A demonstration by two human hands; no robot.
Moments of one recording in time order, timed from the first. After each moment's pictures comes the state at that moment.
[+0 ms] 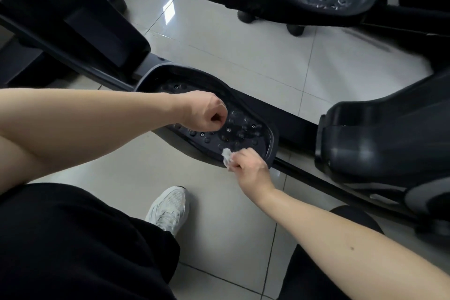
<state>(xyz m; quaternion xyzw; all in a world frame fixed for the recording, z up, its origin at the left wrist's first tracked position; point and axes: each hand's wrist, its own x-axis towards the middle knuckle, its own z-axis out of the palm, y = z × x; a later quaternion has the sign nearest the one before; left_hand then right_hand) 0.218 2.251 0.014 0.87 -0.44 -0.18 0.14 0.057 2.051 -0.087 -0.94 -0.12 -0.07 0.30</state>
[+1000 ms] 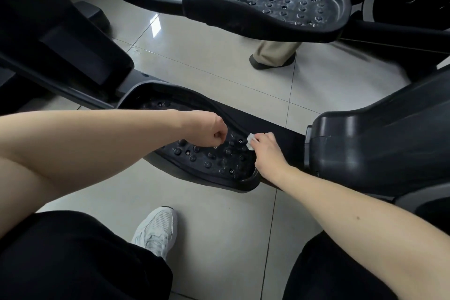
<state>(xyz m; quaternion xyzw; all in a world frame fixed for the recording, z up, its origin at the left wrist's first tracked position) 0.231 2.199 0.011 0.88 -0.39 -0.27 0.08 0.137 1.974 -0.055 -0.99 -0.06 0.09 0.10</state>
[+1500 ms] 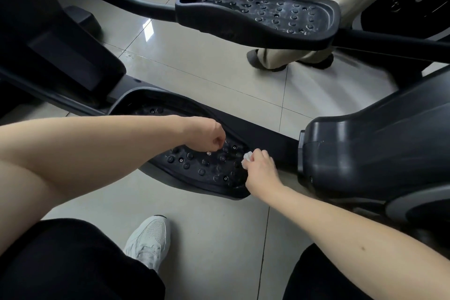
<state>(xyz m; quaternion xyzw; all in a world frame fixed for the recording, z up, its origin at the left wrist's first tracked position) 0.240 2.185 0.002 0.87 -0.39 -0.29 0.06 0.110 1.993 -0.048 -0.99 -0.02 0.15 0.00</state>
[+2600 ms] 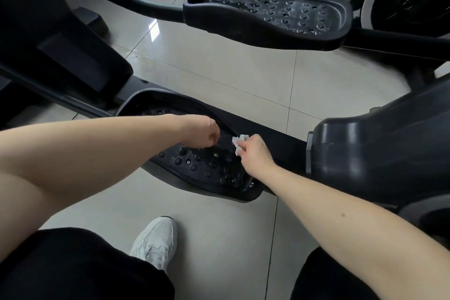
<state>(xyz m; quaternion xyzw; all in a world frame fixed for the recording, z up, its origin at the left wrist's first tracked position) 0.250 2.206 0.002 0.89 -0.34 -0.28 0.05 0.169 2.010 -0.060 -0.96 0.08 0.14 0.22</state>
